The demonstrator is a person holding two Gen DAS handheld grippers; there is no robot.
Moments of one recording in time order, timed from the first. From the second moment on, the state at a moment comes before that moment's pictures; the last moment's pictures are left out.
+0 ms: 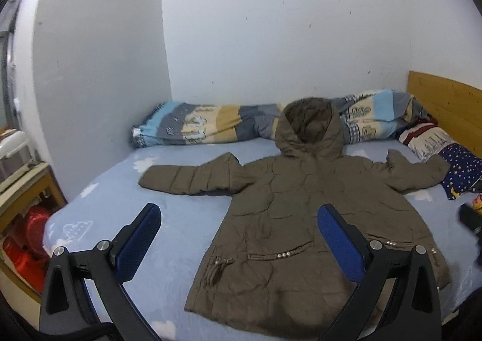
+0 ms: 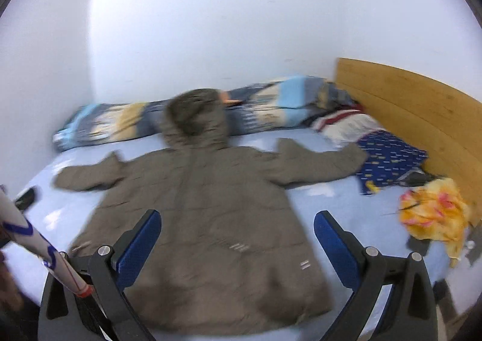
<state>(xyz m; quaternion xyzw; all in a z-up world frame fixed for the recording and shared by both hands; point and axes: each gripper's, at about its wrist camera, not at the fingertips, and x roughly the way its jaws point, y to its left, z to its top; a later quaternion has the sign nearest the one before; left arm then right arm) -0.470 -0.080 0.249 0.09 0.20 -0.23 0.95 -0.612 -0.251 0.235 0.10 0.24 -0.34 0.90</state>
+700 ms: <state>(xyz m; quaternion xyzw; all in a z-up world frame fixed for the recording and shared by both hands) -0.490 -0.061 0.236 0.10 0.23 -0.23 0.94 -0.604 -0.220 0.234 0.08 0.28 -0.35 0.89</state>
